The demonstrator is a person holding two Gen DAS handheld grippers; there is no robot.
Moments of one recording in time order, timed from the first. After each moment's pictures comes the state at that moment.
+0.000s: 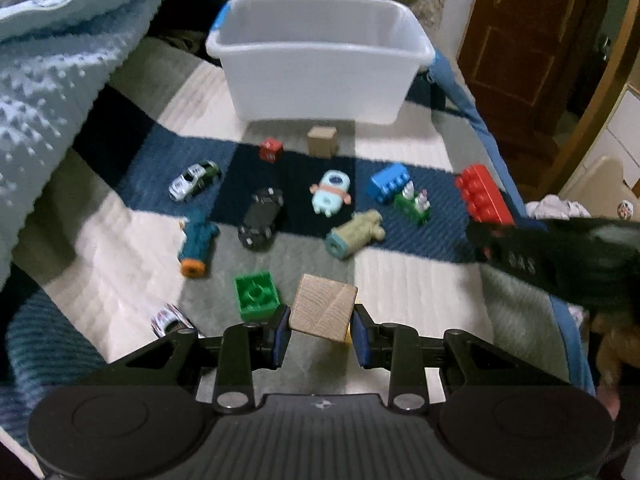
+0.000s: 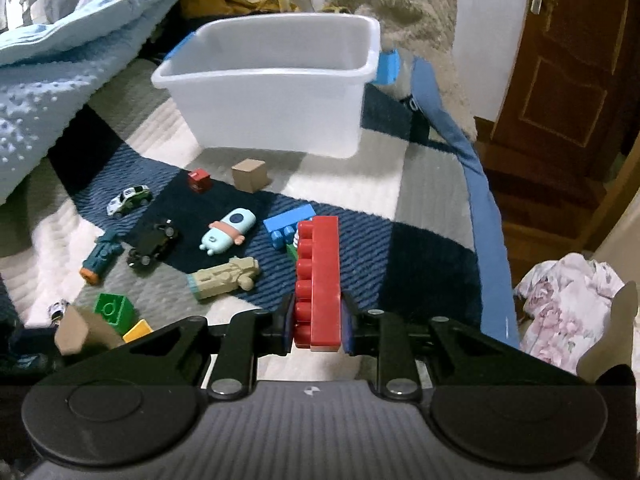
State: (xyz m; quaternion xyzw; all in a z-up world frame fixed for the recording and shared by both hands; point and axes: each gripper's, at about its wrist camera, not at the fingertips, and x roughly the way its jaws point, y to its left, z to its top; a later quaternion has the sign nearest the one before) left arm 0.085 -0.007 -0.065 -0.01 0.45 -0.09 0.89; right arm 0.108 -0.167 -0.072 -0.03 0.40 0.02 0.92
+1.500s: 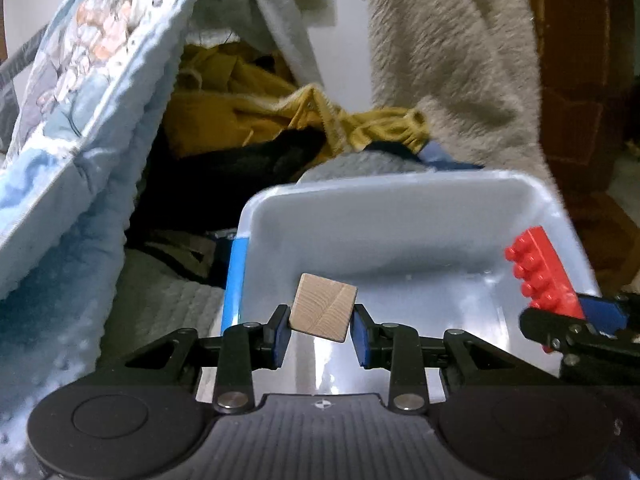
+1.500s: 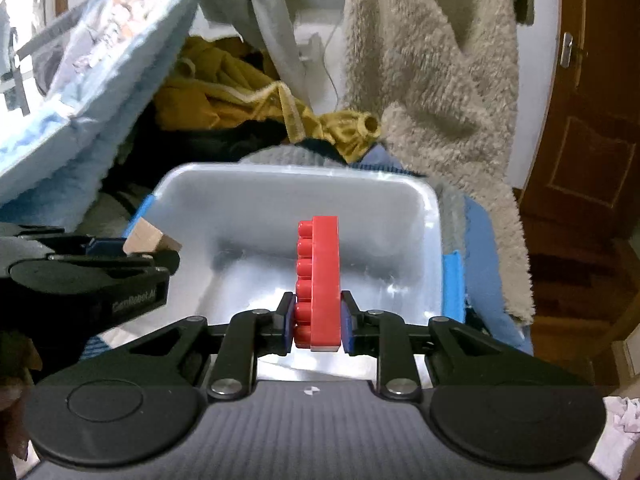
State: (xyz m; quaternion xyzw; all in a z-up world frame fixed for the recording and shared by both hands) left arm 0.373 -0.020 -0.018 0.06 0.36 -0.03 0.93; right arm 0.326 -0.155 -0.016 -0.01 0.34 0.03 0.94
